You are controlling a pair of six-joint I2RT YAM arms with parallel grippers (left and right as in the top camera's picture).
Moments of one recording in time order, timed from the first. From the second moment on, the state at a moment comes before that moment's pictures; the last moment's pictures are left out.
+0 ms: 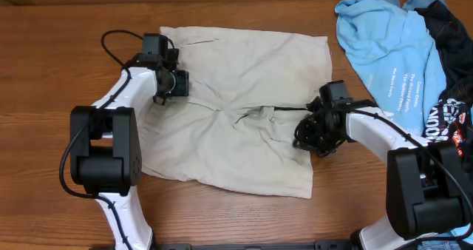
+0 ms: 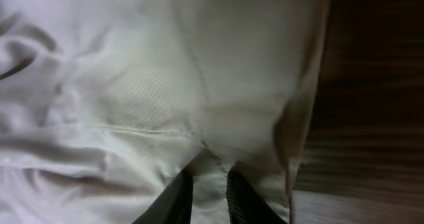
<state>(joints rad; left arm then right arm) -0.04 2.09 1.41 -0.54 0.11 -0.07 0.16 1.75 0.92 -0.67 -0.37 0.36</state>
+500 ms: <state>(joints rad) 0.11 2.09 1.41 -0.62 0.22 -0.13 0.02 1.74 0.92 -0.66 -0.33 0.43</state>
